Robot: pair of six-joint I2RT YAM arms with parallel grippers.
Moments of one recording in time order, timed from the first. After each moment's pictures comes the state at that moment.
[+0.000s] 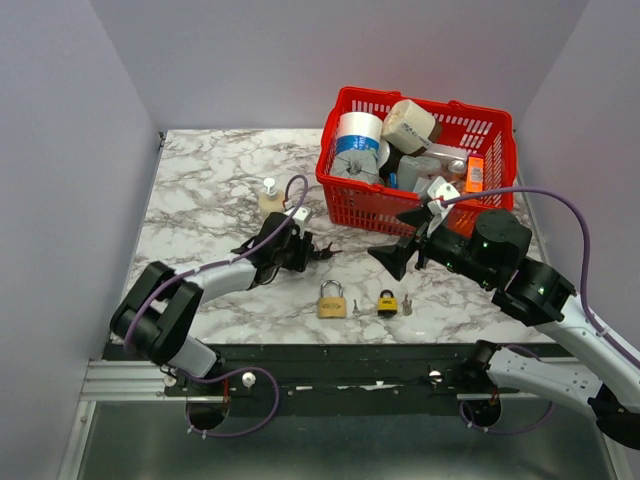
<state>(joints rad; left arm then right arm) -0.58 1.41 0.66 0.08 0.01 -0.19 0.85 0.83 1.08 -0.41 -0.06 -0.02</state>
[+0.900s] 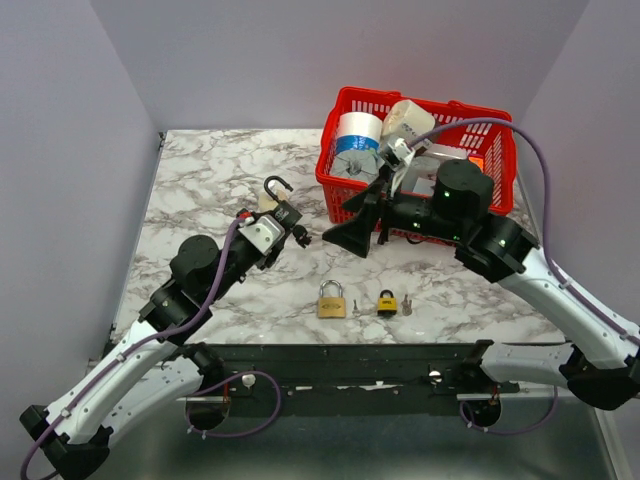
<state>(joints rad) -0.71 0.65 0.75 -0.13 0.00 0.32 0.85 1.13 1.37 -0.35 -0.38 0.28</state>
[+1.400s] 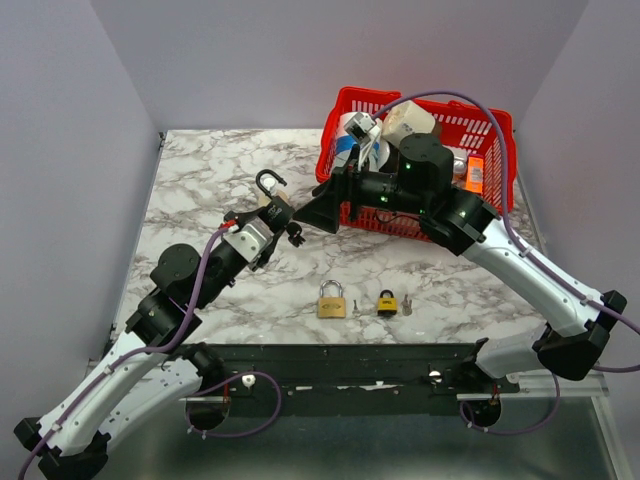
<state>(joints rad) -0.72 0.57 0.78 -0.12 0.02 0.36 0.85 1.38 1.55 -0.30 -0.43 0.40</state>
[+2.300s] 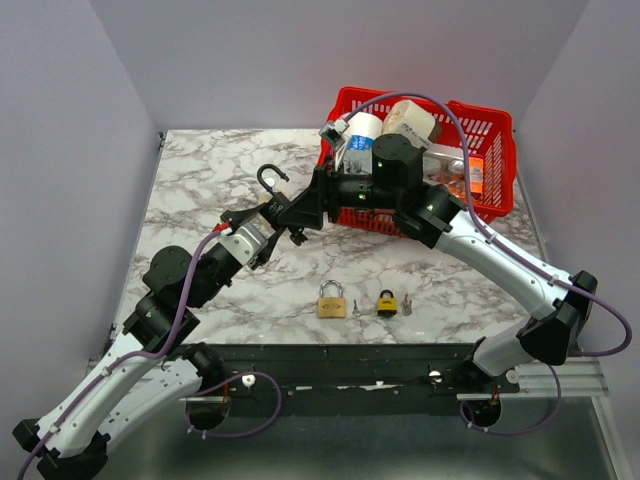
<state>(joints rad) -0.72 0.57 0.79 -0.06 0.07 0.36 0.85 1.50 1.53 -0.16 -0.57 0.53</state>
